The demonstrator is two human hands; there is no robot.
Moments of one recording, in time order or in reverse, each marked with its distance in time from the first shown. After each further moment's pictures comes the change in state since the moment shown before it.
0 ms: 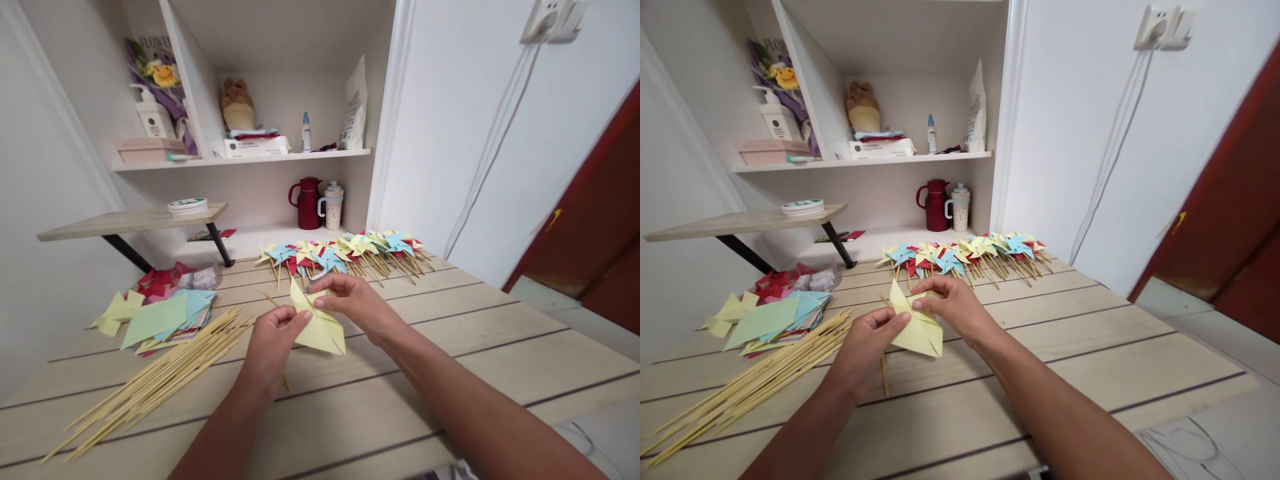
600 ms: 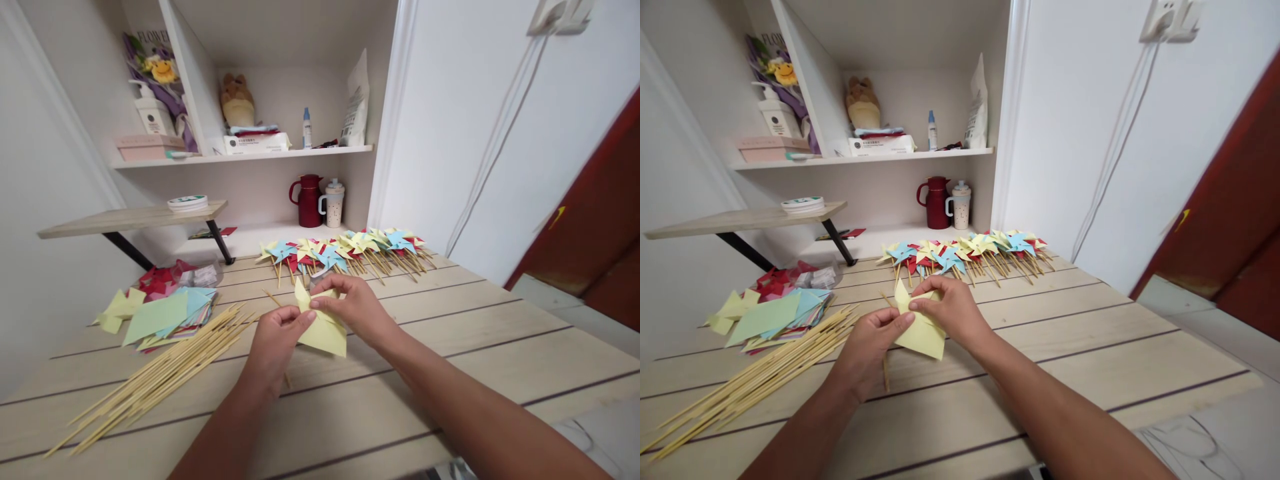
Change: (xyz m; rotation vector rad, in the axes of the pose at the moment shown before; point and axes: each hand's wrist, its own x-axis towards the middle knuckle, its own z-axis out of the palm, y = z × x) left_hand -0.001 -0.004 0.001 0.020 -0.032 -0.009; right_hand 0.000 0.004 0.009 -0.265 0.137 -0.136
